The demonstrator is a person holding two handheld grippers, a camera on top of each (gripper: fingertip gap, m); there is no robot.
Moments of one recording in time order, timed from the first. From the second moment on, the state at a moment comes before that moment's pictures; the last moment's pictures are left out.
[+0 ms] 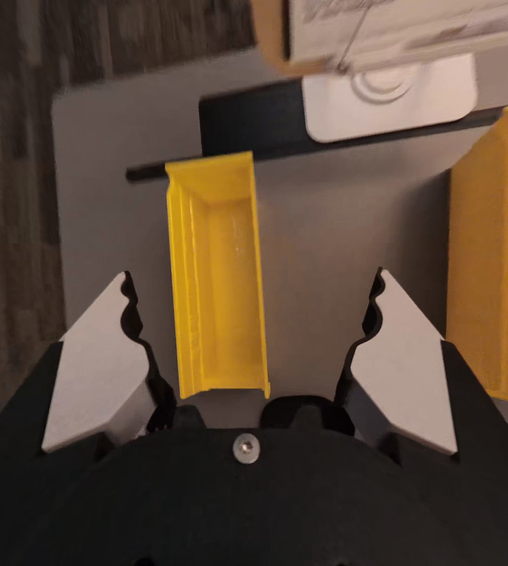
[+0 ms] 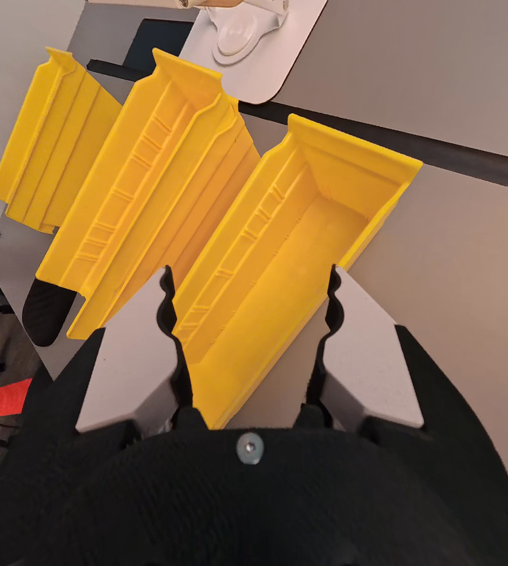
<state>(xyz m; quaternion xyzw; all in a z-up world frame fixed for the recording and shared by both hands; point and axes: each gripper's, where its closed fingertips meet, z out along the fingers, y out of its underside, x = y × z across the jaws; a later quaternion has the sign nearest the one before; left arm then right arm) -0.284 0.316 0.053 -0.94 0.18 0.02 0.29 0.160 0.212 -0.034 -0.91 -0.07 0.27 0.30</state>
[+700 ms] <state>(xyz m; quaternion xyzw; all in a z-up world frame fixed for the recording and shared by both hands) -0.358 0.303 -0.108 -0.99 0.13 0.00 0.10 0.176 0.216 -0.018 -0.90 -0.05 0.26 0.34</state>
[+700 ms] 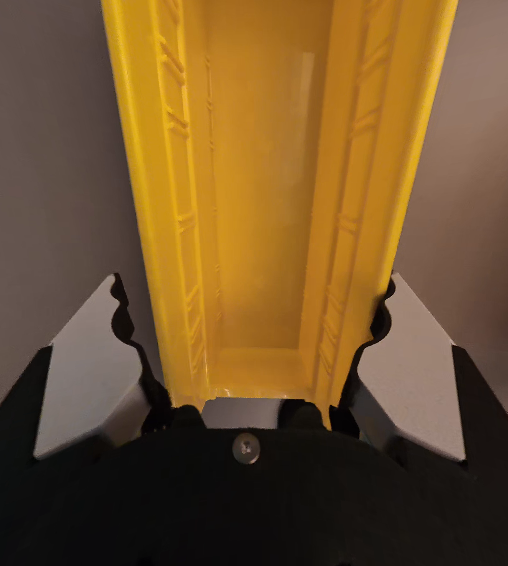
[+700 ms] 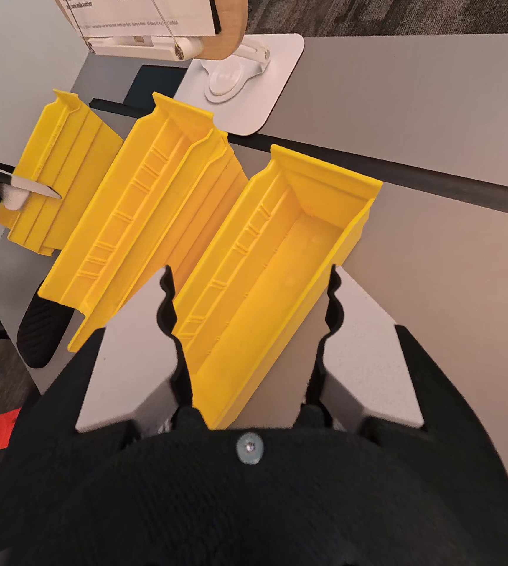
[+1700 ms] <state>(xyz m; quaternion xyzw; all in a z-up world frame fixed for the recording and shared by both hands) -0.347 0.290 -0.107 -0.99 0.13 -0.02 0.06 0.166 0.216 -0.032 -0.91 -0.06 0.25 0.31</state>
